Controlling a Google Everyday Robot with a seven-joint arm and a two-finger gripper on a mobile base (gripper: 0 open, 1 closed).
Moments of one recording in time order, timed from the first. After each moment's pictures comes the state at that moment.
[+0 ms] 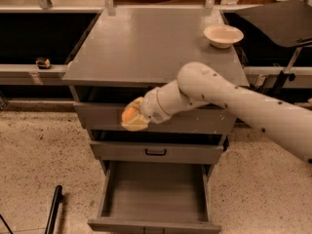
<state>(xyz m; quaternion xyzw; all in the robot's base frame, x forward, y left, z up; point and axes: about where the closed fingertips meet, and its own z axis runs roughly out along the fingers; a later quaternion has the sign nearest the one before) 0.572 0.084 0.744 -0.61 0.66 0.27 0.34</state>
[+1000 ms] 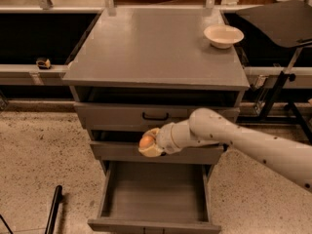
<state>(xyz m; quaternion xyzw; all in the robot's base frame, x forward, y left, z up) 0.570 0.040 0.606 -0.56 0.70 0.27 0.35</state>
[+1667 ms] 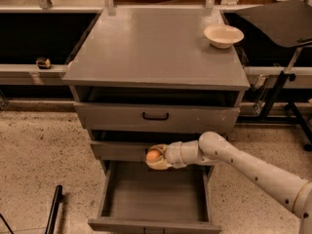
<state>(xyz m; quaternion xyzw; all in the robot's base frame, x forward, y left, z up) 0.584 0.012 0.489 -0.54 0.67 0.33 0.38</state>
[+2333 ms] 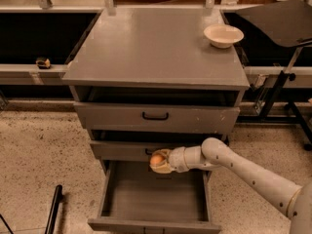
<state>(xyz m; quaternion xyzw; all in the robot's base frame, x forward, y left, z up) 0.590 -0.004 0.448 -0.53 0.67 0.35 0.39</state>
